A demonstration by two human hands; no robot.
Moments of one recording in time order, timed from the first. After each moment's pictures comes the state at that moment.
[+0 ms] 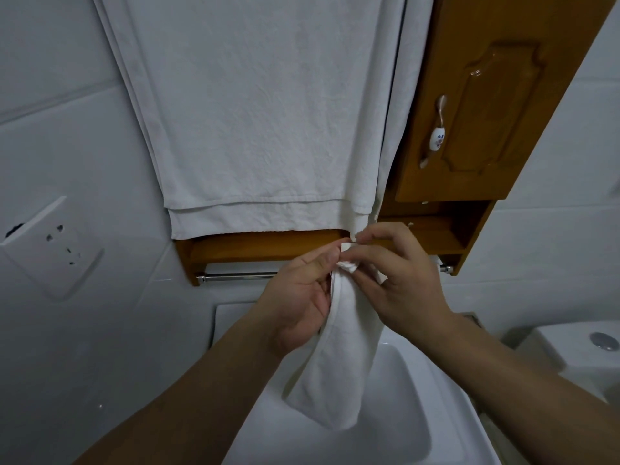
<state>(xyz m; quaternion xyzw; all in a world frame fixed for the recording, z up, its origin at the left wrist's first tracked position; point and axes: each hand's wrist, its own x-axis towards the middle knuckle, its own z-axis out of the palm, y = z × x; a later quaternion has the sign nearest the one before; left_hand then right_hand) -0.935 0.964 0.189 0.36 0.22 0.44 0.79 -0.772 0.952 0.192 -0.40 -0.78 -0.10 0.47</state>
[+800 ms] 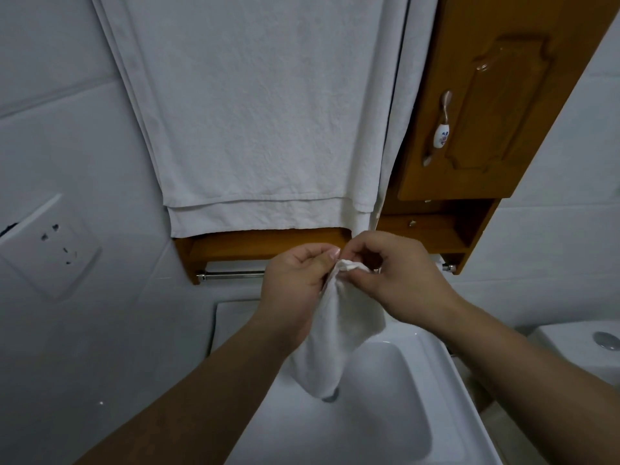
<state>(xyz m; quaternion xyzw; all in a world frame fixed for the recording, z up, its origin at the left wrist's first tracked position) -0.931 0.967 0.181 0.45 0.40 0.53 0.60 -0.771 0.956 0.214 -0.52 -0.76 0.16 0.35</state>
